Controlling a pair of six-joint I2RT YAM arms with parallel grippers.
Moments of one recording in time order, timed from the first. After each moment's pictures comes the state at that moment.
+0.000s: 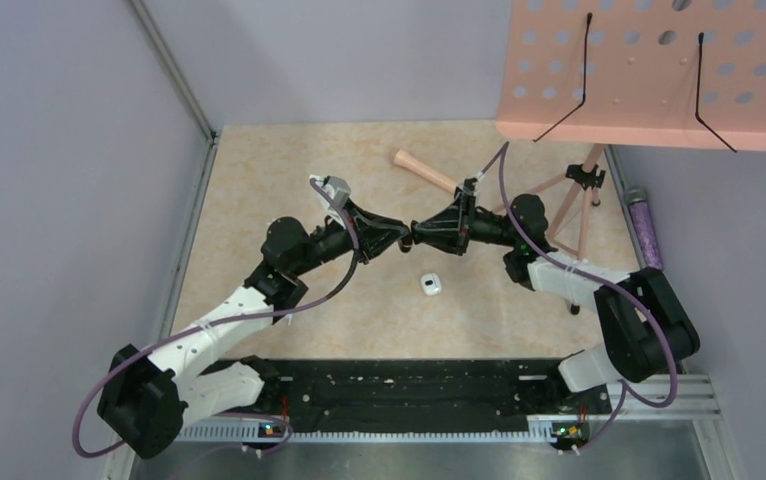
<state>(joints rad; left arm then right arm) -0.61 1.06 0.66 0.57 0.51 -0.45 0.42 1.44 0.65 0.90 -0.96 1.80</state>
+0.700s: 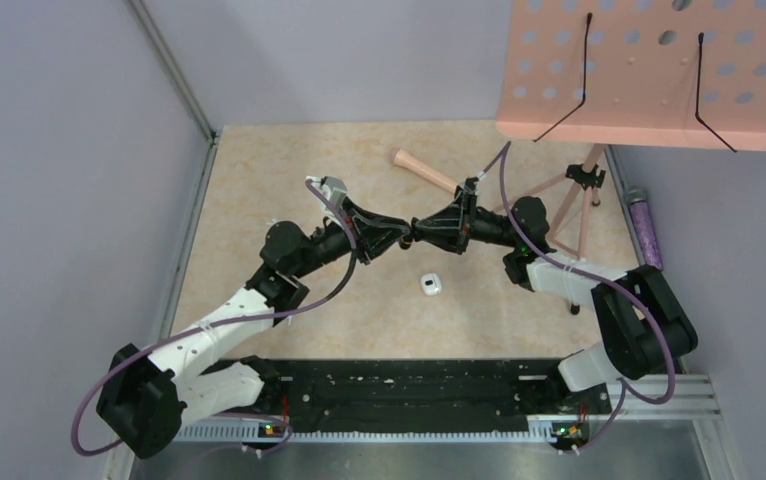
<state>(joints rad) -0.63 1.06 0.64 0.65 0.48 -0.50 0.42 1.46 0.63 1.00 -0.94 1.86</state>
